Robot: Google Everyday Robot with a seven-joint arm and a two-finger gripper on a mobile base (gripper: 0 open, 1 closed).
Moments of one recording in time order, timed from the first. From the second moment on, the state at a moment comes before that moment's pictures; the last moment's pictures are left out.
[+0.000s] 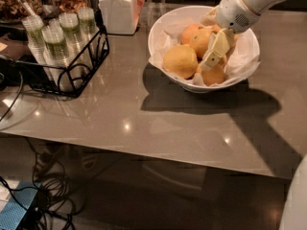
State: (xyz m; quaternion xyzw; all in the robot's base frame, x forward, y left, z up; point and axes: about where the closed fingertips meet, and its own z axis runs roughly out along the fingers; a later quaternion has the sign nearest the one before) arm 0.639 -0.148 0.933 -0.63 0.71 0.12 0.28
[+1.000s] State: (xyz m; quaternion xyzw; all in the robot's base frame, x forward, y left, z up) arm 0.635 -0.160 0.913 -0.61 0.74 0.14 0.26
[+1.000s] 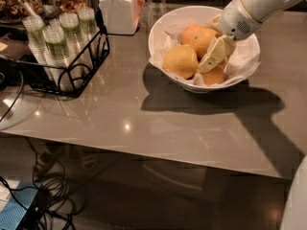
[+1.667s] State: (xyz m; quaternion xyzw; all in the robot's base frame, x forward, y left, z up) arm 0.630 -0.159 0.939 -0.61 0.73 0.12 0.29
